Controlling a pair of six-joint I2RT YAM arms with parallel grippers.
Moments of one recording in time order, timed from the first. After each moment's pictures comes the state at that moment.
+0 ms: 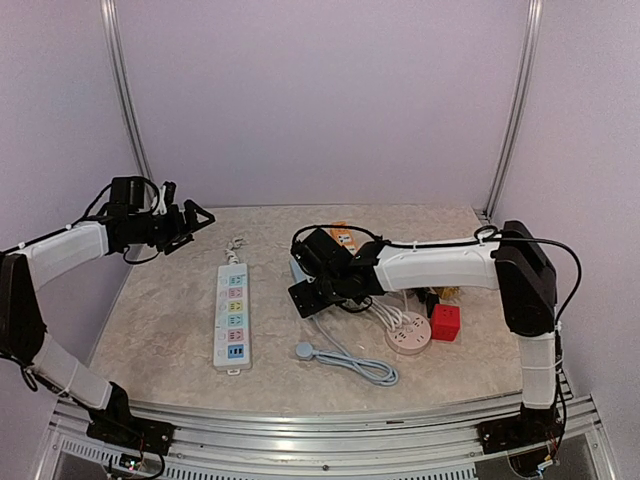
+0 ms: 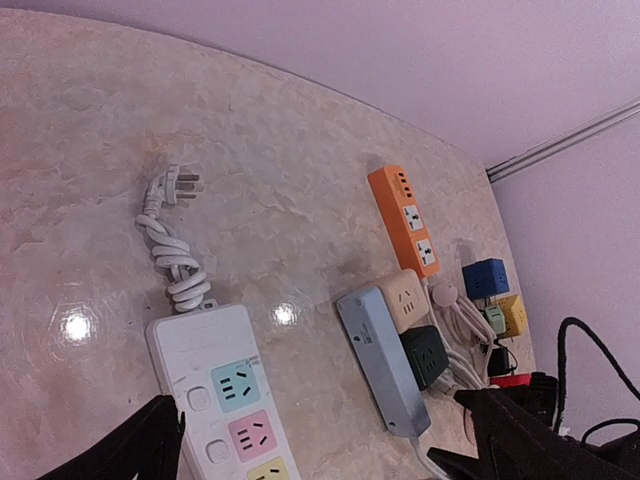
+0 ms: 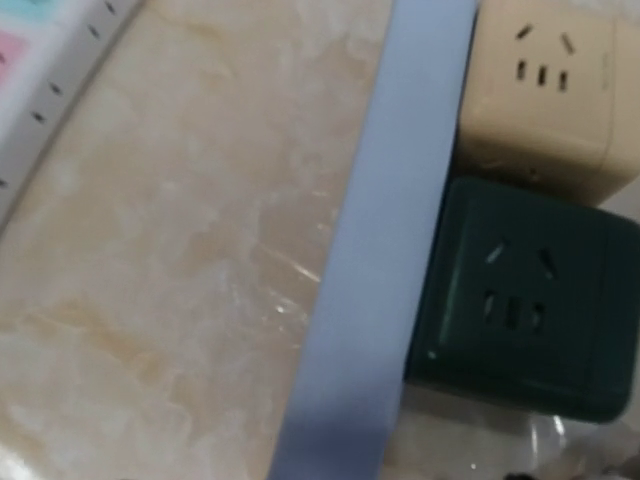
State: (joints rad) left arm -0.08 1.44 1.03 -0.18 0.52 -0.48; right arm 1.02 2.06 1.57 -0.38 0.28 0.34
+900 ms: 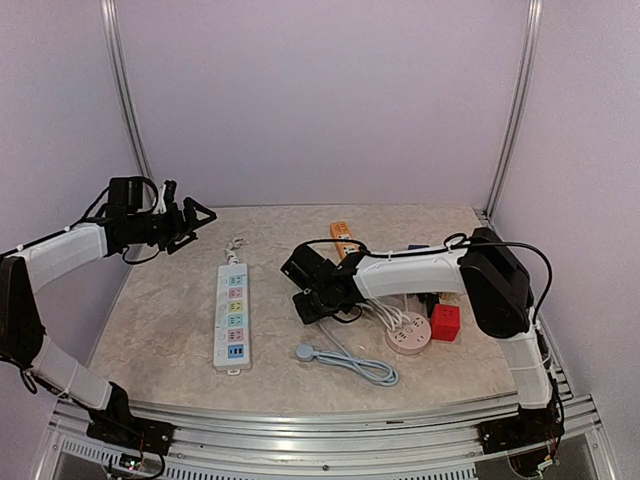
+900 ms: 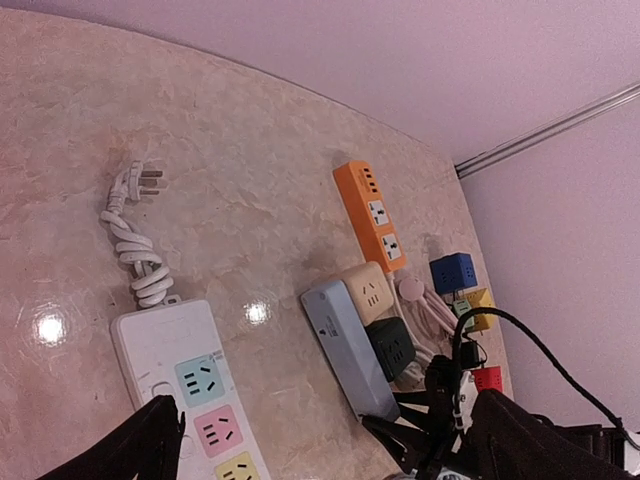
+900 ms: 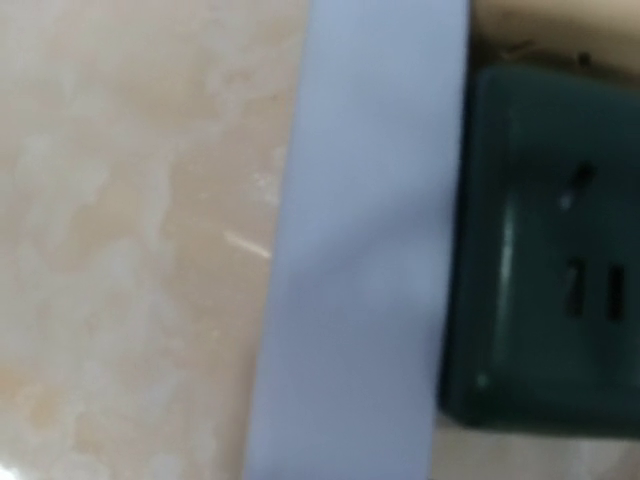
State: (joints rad) left arm -0.08 1.42 1.02 -0.15 0.59 -0.52; right arm 1.02 2.24 1.69 -0.48 0.34 0.44
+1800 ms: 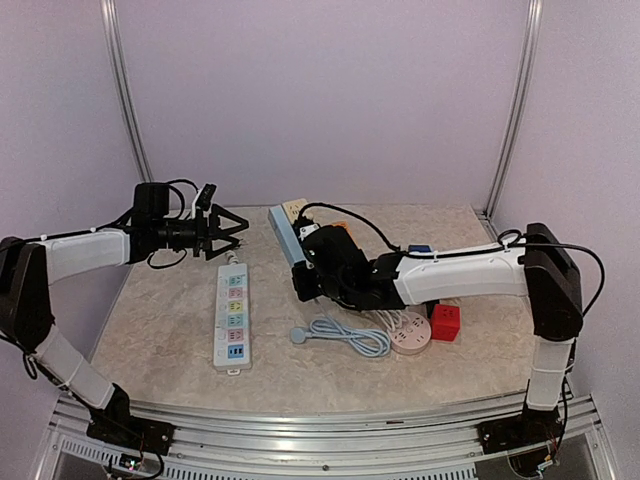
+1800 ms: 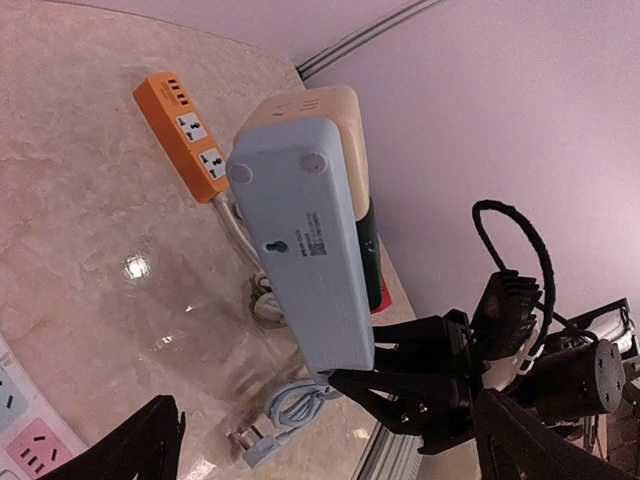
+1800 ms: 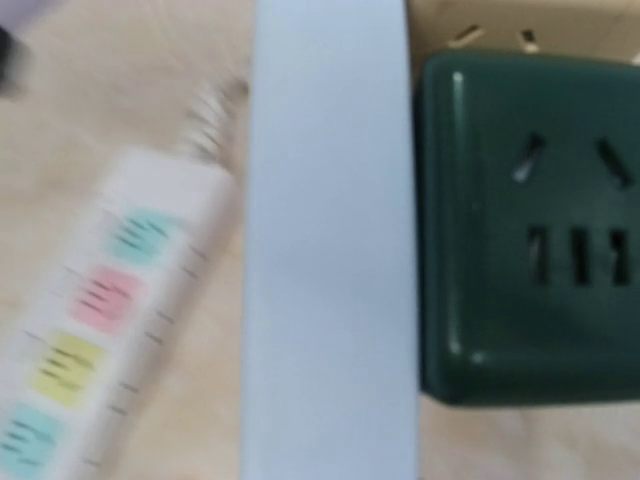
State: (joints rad) left arm -0.21 1.52 0.99 0.08 0.90 -0.60; right arm 1.06 1.95 1.40 -0.01 0.41 0.34
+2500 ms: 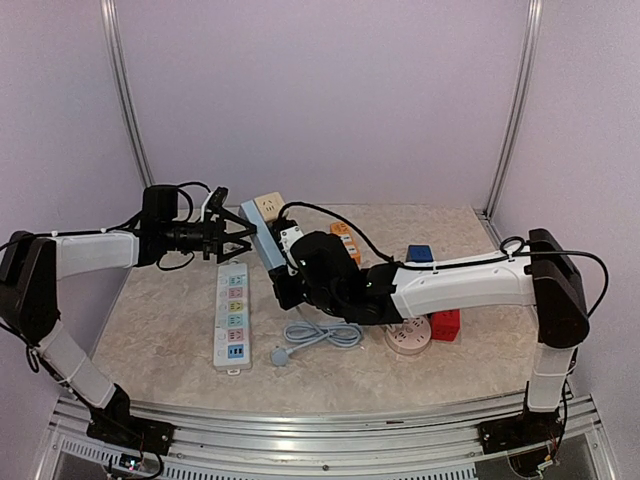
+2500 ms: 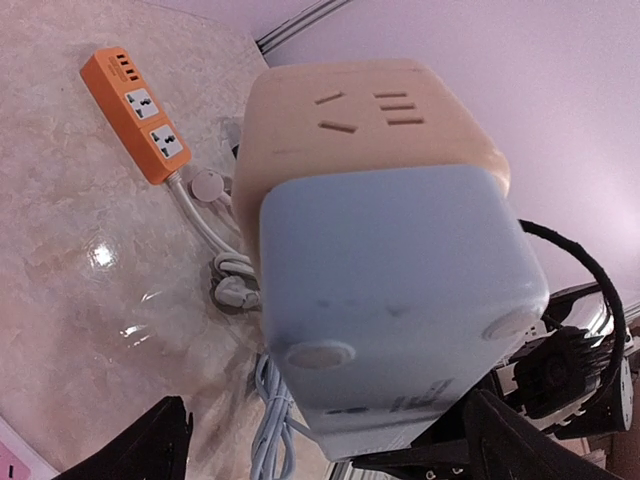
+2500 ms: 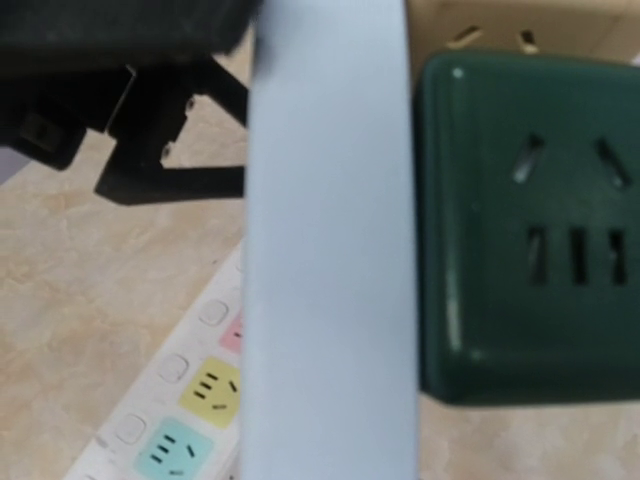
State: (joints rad) left arm -0.26 1.58 0.98 0.19 1.02 -0.65; right arm 1.16 1.93 1.41 0.12 0.40 0.28
